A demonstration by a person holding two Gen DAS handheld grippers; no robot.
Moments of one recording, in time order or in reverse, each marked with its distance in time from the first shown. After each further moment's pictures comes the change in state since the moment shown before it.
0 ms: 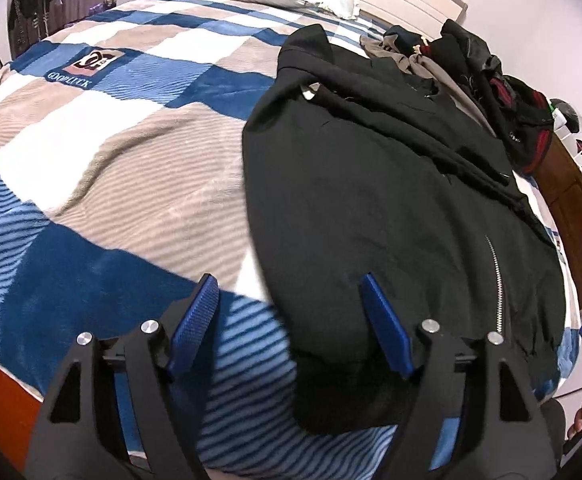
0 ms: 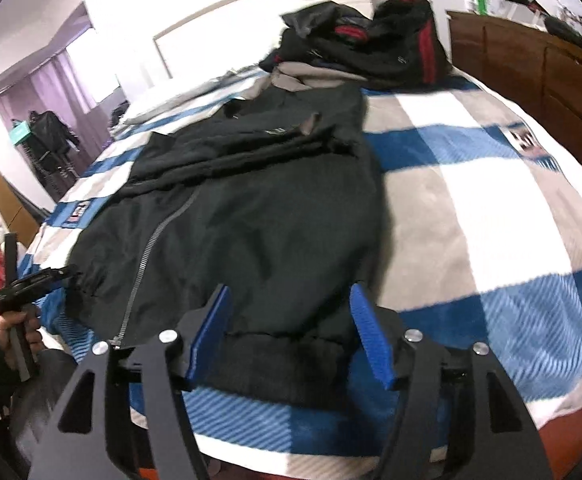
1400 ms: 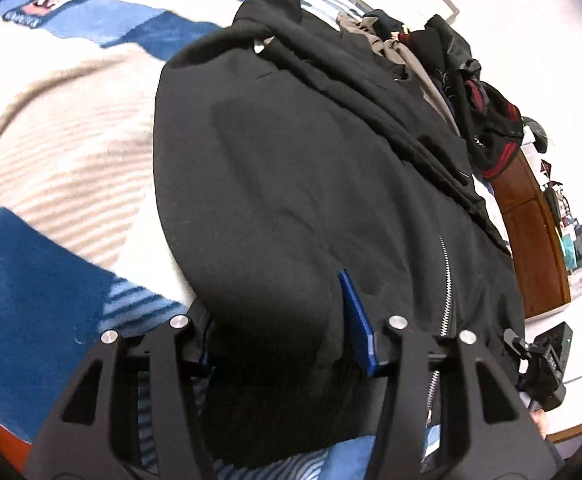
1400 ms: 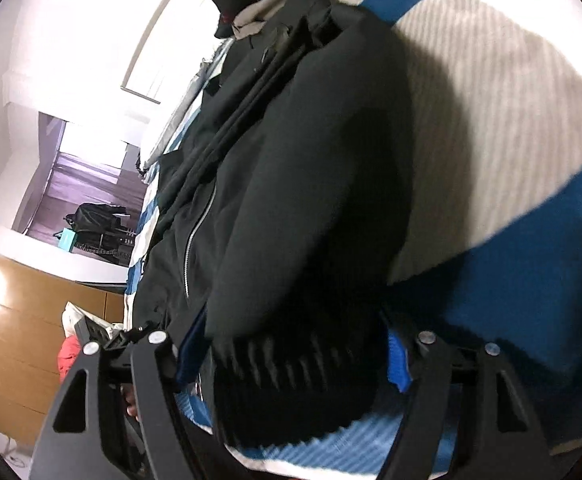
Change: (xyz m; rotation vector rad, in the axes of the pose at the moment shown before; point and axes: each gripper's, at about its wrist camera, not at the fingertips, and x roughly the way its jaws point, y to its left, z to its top) left arm 0.037 -0.018 -0.002 -0.123 0.129 -0.219; right arm 0.089 -0.011 -0.016 0.475 0.192 0.347
